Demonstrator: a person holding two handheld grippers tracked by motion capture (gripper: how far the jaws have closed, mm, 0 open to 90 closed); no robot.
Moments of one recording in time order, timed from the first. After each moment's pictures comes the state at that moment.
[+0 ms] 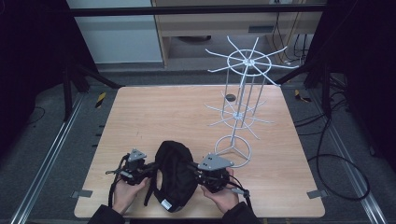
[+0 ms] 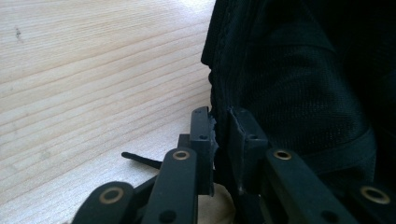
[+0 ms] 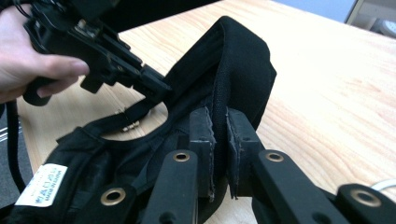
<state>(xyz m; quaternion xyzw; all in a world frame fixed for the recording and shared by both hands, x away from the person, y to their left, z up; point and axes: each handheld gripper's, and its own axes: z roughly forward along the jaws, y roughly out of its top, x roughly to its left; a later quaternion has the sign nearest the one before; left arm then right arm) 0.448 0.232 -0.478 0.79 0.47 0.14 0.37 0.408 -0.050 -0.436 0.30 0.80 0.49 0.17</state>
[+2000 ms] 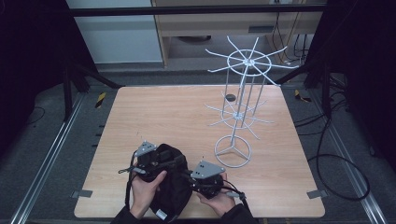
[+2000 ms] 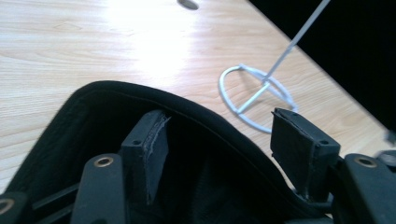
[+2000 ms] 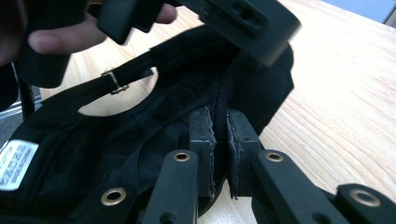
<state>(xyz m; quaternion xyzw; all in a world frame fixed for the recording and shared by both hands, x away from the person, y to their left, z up) 0.437 0.170 -0.430 0.72 0.48 0.11 0.49 0.401 -0.035 -0.452 0.24 0.83 0.48 0.16</state>
